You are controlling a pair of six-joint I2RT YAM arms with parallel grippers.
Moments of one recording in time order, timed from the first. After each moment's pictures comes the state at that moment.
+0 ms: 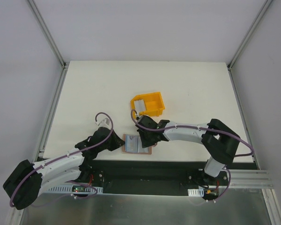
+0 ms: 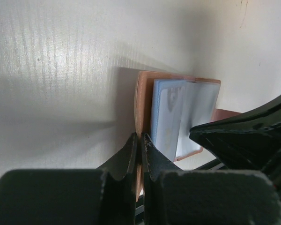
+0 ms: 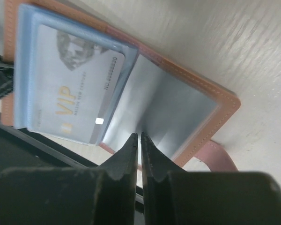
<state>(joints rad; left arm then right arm) -0.73 0.86 0.18 -0.02 -0.01 -1.08 1.07 1.68 1.00 -0.44 0.02 0.66</state>
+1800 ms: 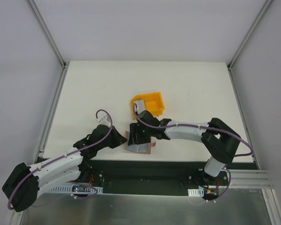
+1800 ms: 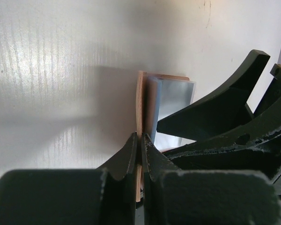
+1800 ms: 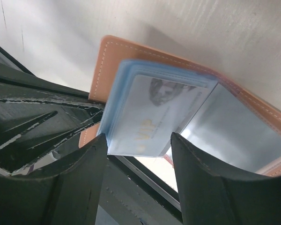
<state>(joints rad) -0.73 0.82 0.24 -0.05 0.03 -1.06 1.02 1.70 0.96 -0.18 -0.22 0.80</state>
